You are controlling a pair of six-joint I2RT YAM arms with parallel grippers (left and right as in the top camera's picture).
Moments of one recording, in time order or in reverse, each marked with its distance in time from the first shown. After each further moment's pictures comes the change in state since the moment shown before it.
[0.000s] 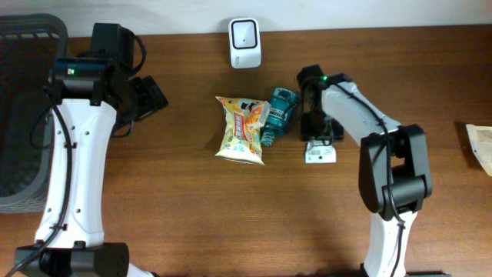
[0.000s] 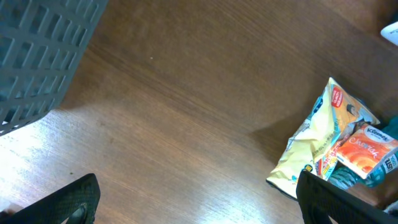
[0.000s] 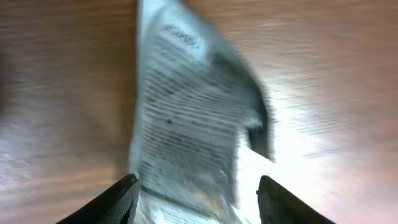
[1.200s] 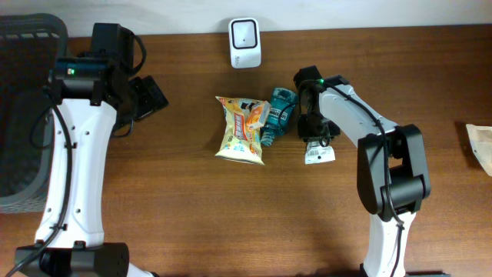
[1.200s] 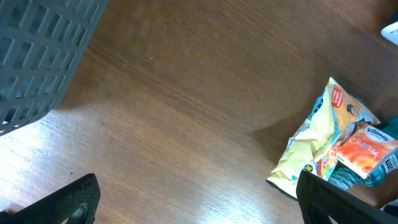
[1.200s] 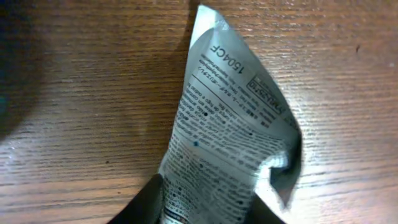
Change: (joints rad) left arm 0.000 0.000 0.000 0.000 0.000 0.000; right arm 0.031 0.000 -0.058 0.108 -0.029 -0.071
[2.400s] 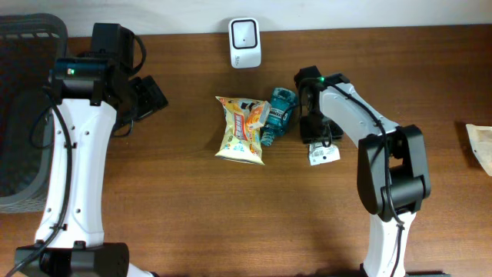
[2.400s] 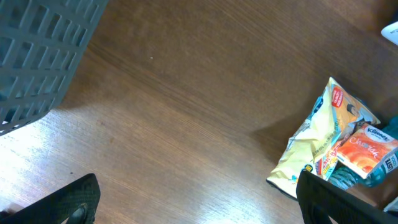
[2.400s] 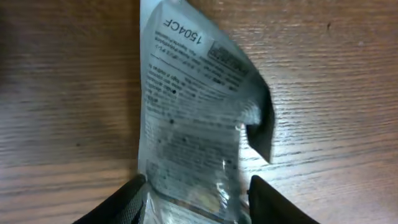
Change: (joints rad) left arm 0.000 0.000 0.000 0.000 0.000 0.000; right arm 0.000 -0.002 0.010 -0.064 0.048 -0.003
